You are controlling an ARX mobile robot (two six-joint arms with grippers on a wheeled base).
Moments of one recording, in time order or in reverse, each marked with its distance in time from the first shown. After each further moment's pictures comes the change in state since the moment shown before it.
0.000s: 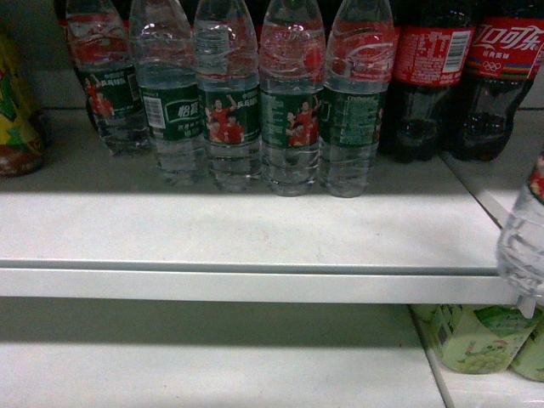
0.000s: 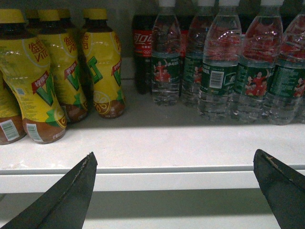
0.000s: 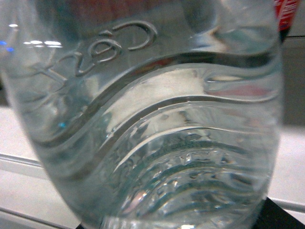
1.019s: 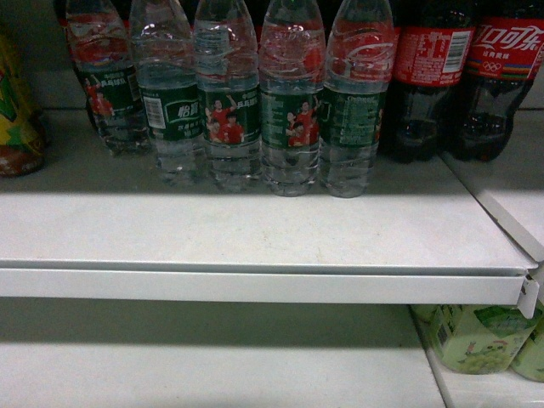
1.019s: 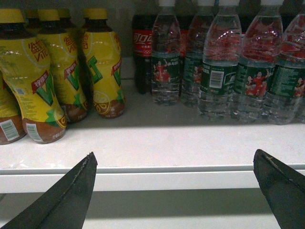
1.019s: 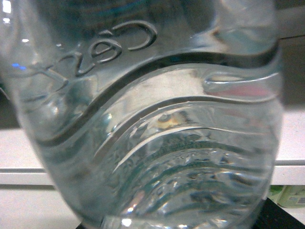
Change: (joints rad) left arm 0.000 0.000 0.000 0.000 0.000 0.000; right arm -0.297 -0.460 -0.121 -0.267 -0.135 0.023
